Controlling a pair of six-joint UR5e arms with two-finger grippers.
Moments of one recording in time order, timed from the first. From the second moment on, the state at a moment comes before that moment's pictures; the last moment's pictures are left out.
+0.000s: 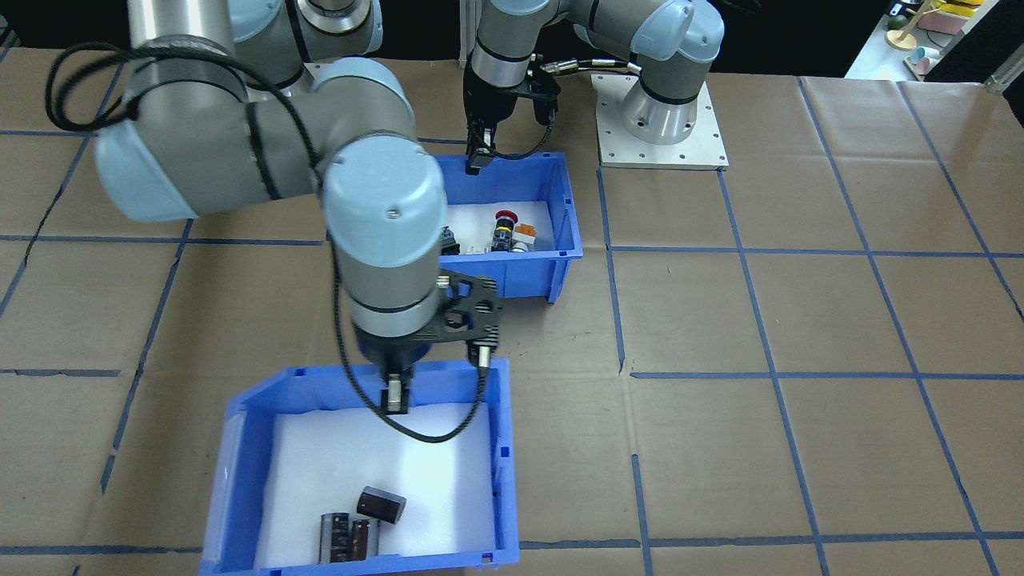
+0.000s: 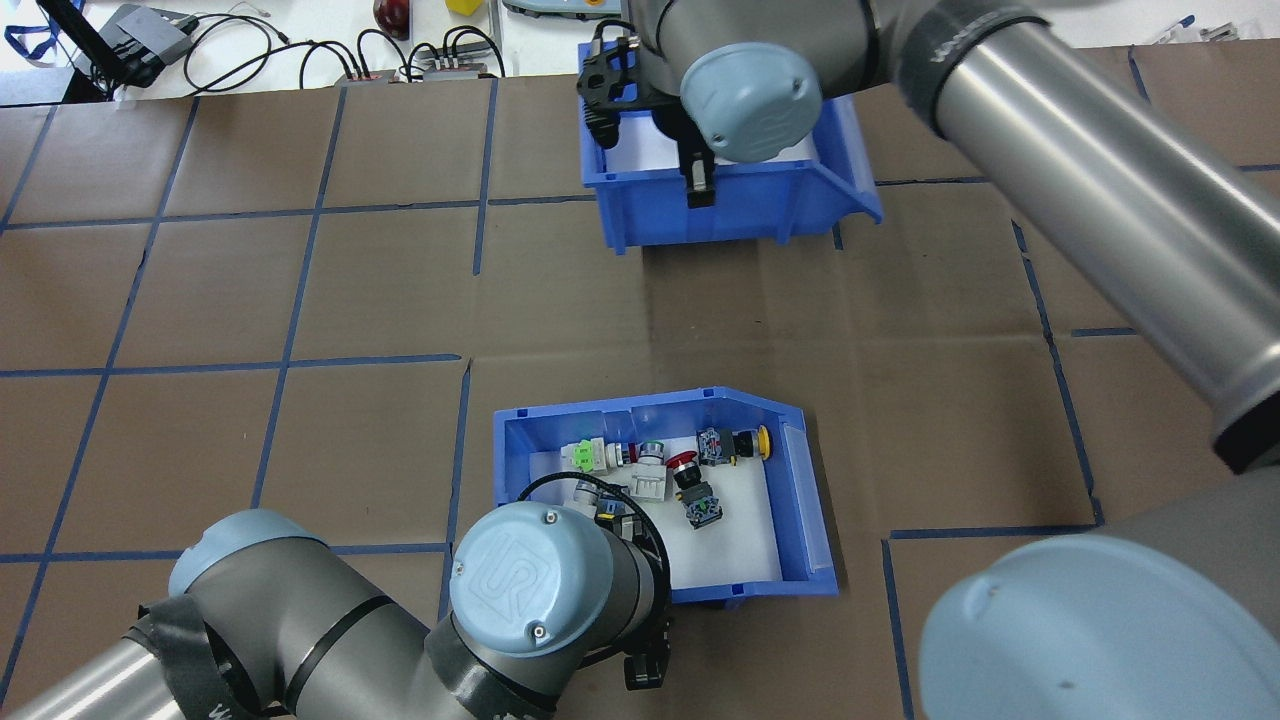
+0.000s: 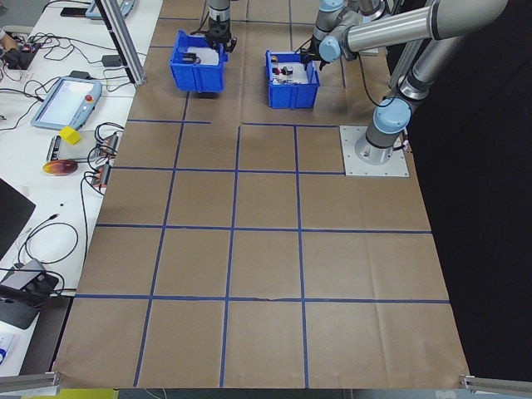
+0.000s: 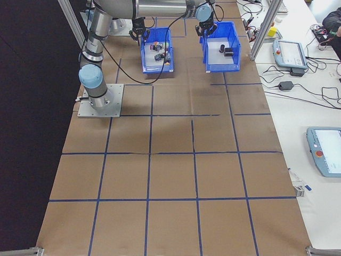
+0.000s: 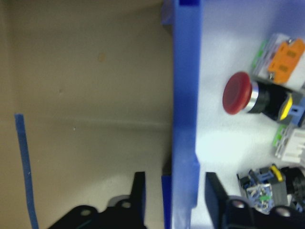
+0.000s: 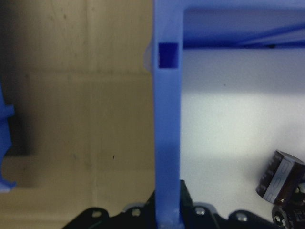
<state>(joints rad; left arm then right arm) -2.18 -1.44 -2.30 -0.82 1.44 -2.26 1.81 -1.10 1.26 -1.78 -1.65 -1.39</state>
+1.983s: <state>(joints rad) -2.00 -1.54 -2.03 -0.67 1.71 -1.99 1.21 -1.60 1.92 -1.88 -1.61 -2.01</state>
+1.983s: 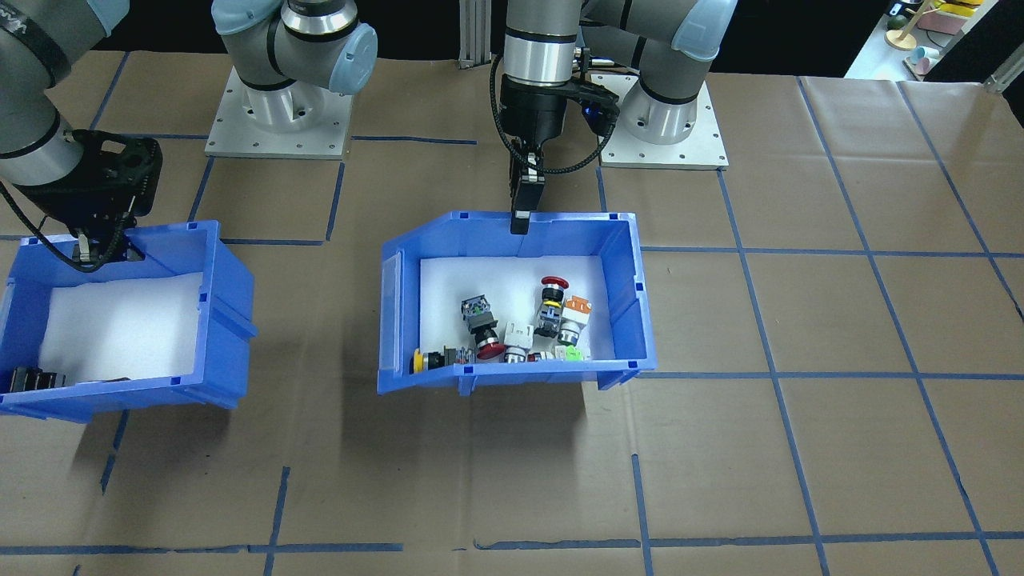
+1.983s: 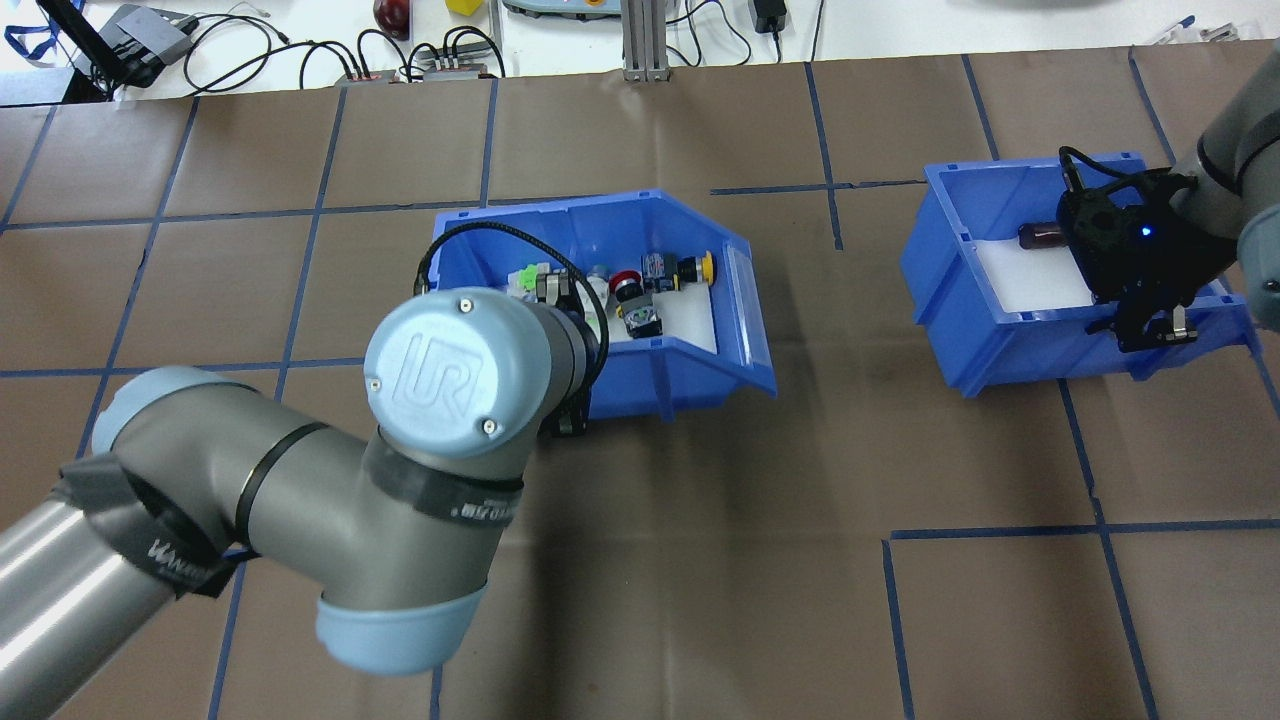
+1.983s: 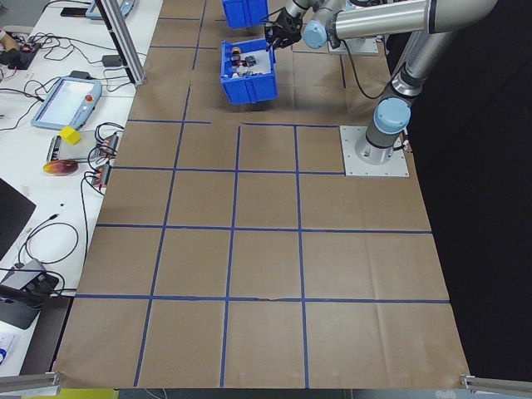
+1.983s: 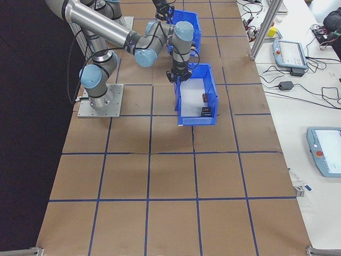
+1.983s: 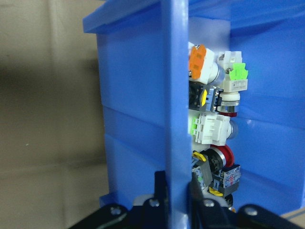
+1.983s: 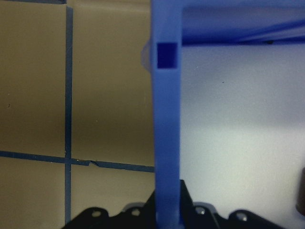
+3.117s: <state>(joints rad) -2.00 -2.01 -1.69 -0.45 1.71 -1.95 1.21 -1.60 1.97 -1.94 -1.62 -2.00</state>
